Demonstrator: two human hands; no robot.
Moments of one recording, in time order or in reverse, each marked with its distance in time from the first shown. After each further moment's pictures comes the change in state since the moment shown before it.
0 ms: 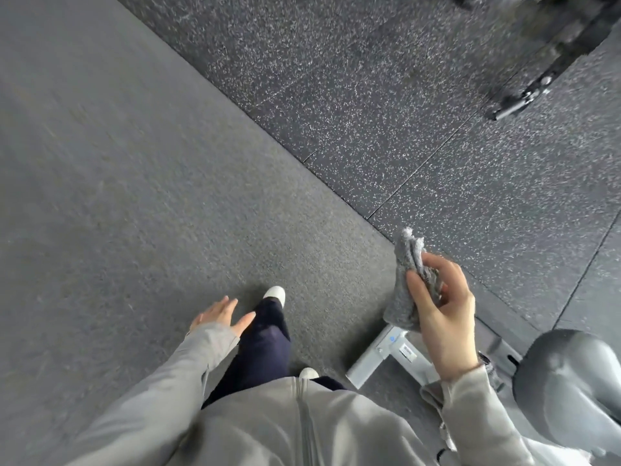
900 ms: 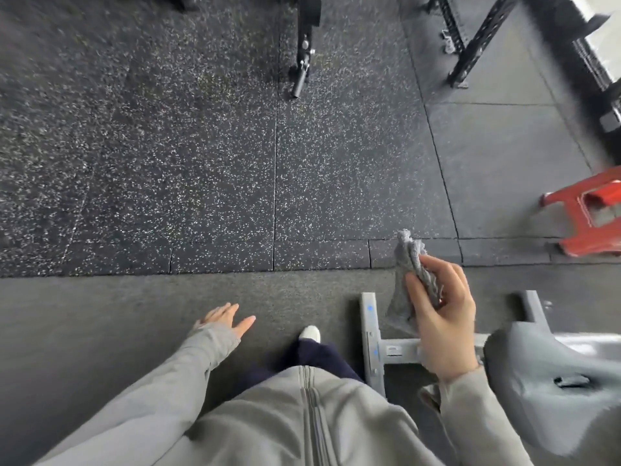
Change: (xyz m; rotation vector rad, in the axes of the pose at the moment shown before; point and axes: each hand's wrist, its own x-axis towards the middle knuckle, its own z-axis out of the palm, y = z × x) left_hand 0.230 0.385 -0.175 0.645 -0.168 0.531; right_hand 0.212 0.050 -0.087 -0.120 0.742 0.291
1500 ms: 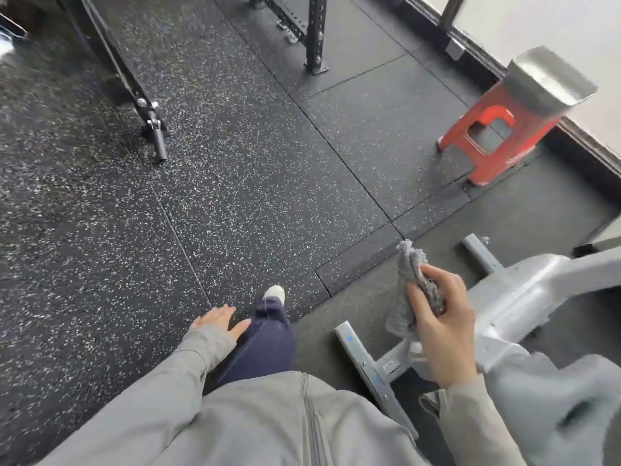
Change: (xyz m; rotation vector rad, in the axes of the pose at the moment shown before) left_hand 0.178 0.270 -0.189 0.488 0.020 0.390; right_hand 0.195 0.061 -0.044 -0.029 0.452 0.357
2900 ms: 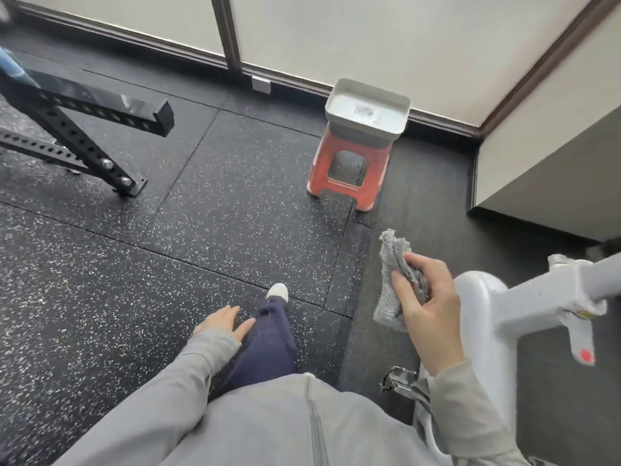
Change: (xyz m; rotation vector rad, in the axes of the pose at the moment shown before) left_hand 0.400 0.495 -0.395 0.394 -0.053 0.500; right_hand 0.545 0.022 -0.073 0.028 0.561 0.283
